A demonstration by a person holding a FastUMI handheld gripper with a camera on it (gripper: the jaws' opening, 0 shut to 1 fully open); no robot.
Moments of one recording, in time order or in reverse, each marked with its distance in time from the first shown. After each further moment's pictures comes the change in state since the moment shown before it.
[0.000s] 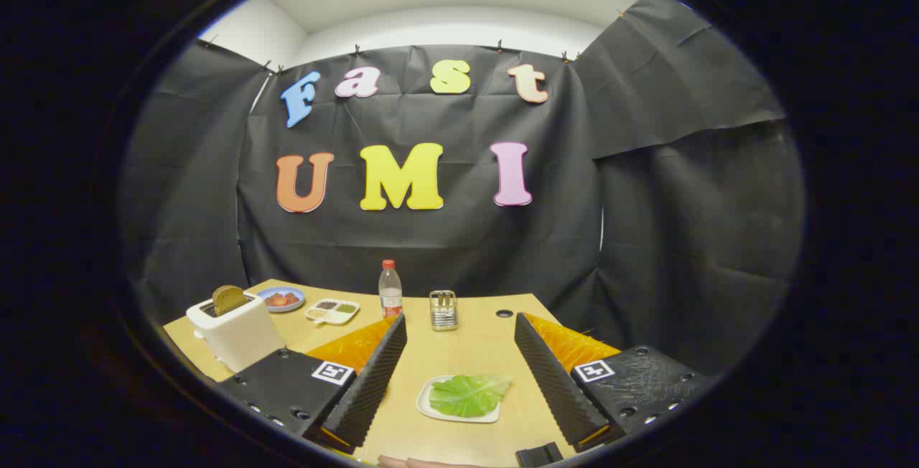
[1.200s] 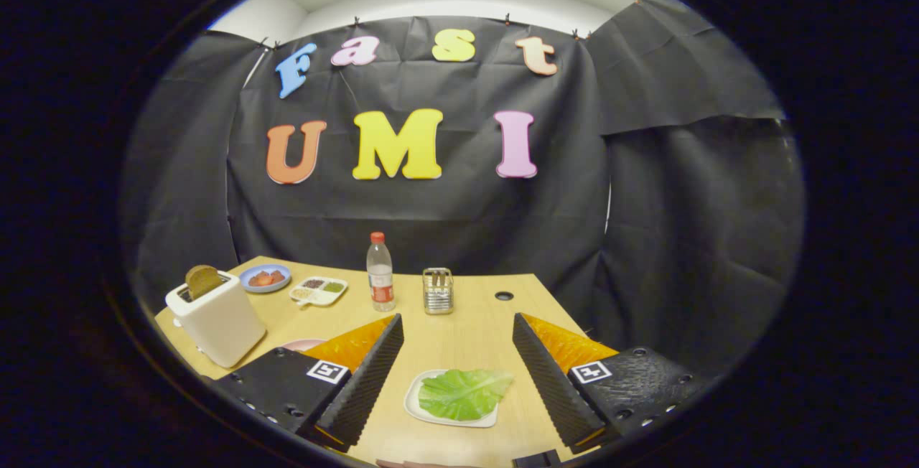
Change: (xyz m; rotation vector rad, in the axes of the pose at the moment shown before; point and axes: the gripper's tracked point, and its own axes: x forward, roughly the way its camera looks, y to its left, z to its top) arm 0.080 -0.014 -0.049 -0.034 0.173 -0.026
